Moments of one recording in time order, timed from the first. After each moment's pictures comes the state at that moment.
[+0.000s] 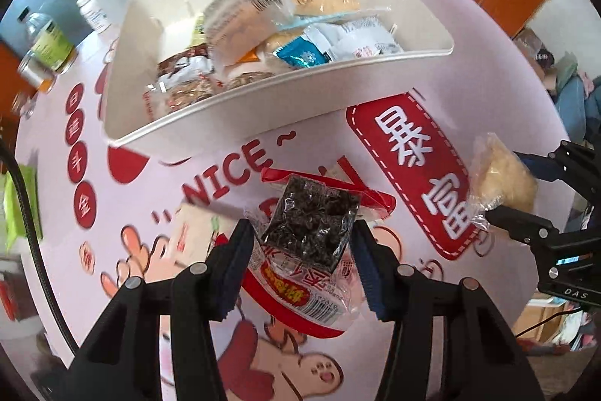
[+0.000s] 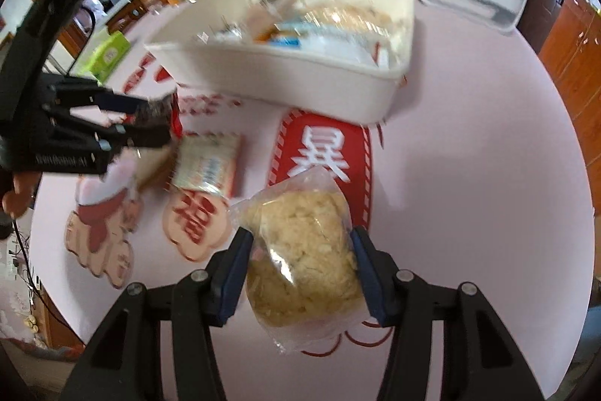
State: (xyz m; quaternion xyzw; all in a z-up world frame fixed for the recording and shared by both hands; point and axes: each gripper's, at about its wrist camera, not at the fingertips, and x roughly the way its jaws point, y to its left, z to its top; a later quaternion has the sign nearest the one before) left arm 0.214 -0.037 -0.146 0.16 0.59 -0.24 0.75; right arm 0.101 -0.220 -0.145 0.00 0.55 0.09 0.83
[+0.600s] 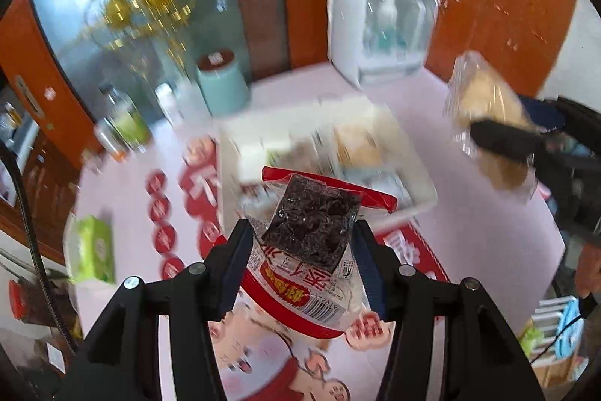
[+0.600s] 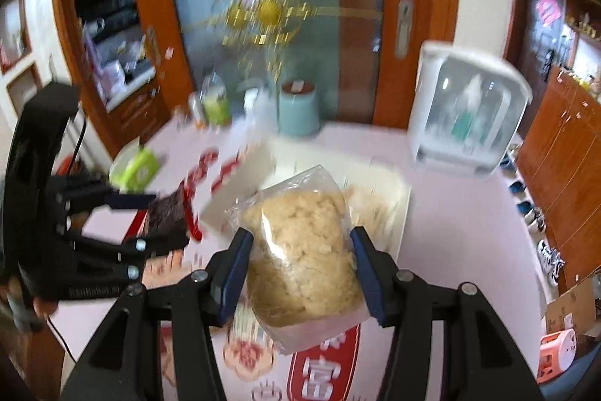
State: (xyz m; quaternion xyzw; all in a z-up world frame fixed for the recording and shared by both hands) left arm 0.231 -0.015 0.016 0.13 0.44 -0.20 0.86; right arm 0.175 -0.174 0.040 -0.03 0.38 0.08 0.92
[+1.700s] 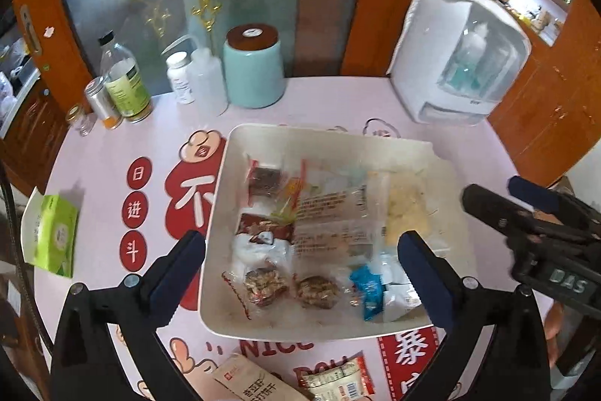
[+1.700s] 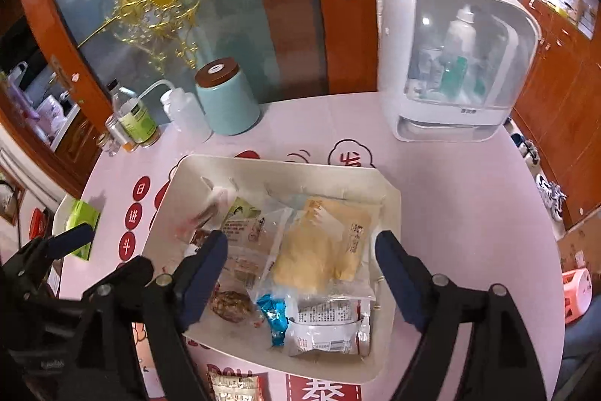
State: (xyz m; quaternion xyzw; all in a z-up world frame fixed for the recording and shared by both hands) left arm 0.360 -0.035 -0.059 0.02 0.49 -0.12 0.86; right arm 0.321 -0.219 -0.035 0.06 0.47 0.00 0.88
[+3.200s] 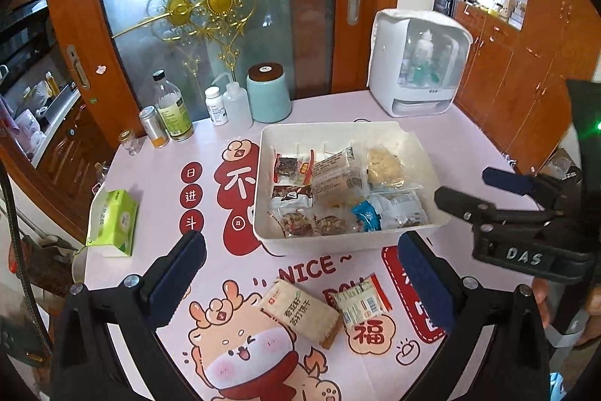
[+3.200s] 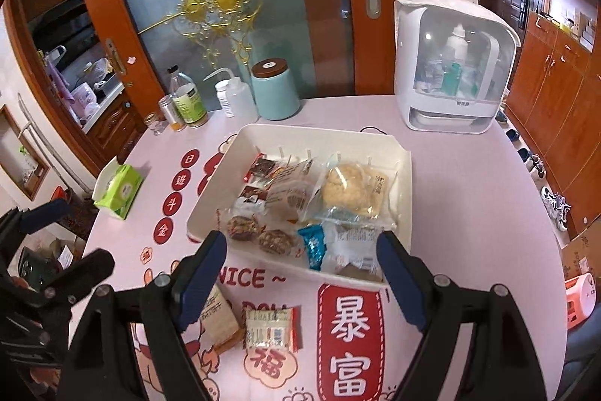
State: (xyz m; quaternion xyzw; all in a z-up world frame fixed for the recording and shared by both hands) left arm 0.185 0.025 0.026 0.07 0.41 -0.14 0.90; right arm 0.189 -0.175 -0.001 0.04 0.43 0.03 0.90
